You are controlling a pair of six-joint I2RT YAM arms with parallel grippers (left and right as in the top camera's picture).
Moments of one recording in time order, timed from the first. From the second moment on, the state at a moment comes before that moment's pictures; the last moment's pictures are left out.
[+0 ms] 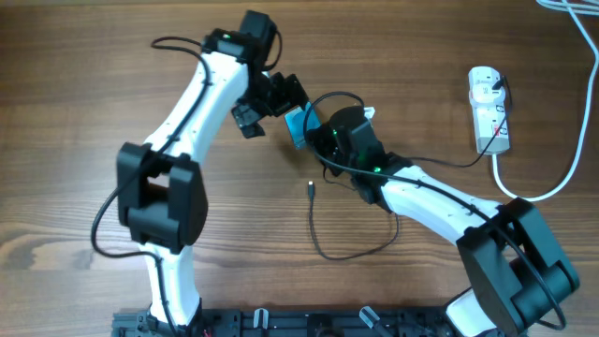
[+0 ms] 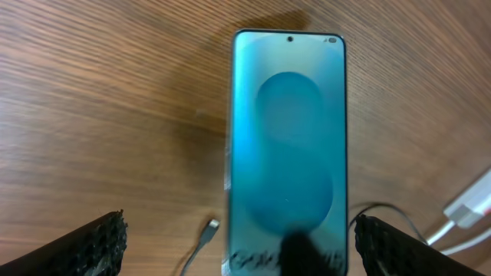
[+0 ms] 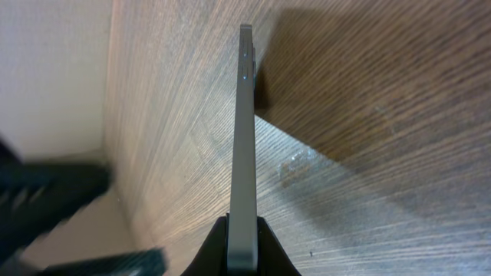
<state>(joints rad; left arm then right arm) -0.32 2.10 1.84 -1.19 0.31 -0.77 0.58 1.70 0.86 0.16 -0.10 1.40</state>
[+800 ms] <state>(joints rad) -0.24 1.60 1.10 -0.34 0.50 -0.81 0.40 1.42 0.86 0.00 -0.23 1.18</state>
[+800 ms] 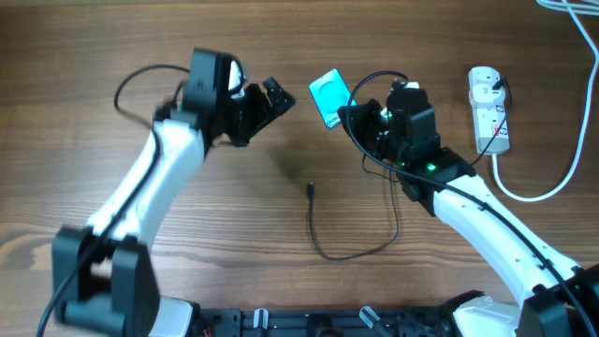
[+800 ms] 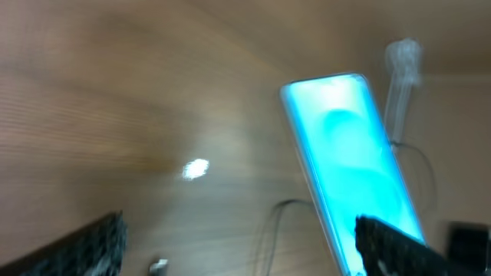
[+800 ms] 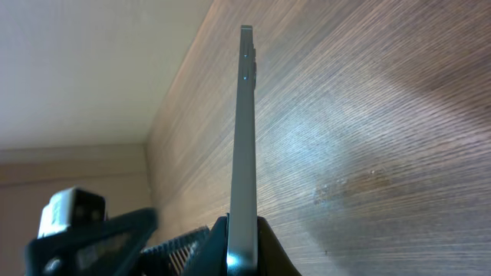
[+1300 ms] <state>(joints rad) -0.23 1.53 0.48 0.64 0.61 -1.26 0.38 1.42 0.86 0.04 -0.28 1.16</state>
